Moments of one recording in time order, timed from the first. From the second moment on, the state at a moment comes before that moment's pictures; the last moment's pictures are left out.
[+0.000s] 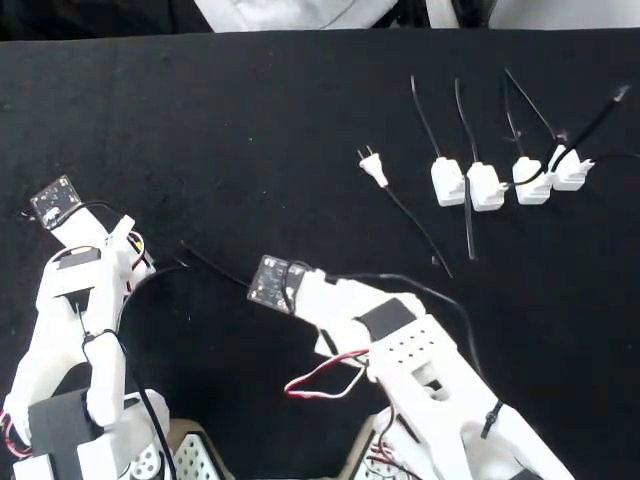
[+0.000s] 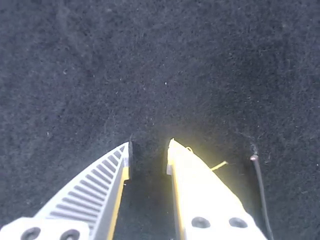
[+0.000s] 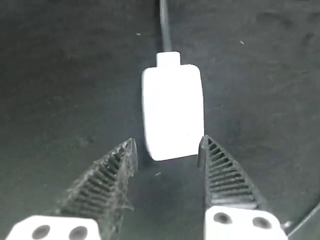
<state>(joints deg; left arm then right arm) -21.8 -19.5 56.7 36.3 20.4 -28.3 -43.6 72.0 50.9 41.9</state>
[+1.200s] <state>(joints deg) -13.5 -19.5 50.8 47.6 0.1 -6.0 -27.4 45.1 60.8 27.0</state>
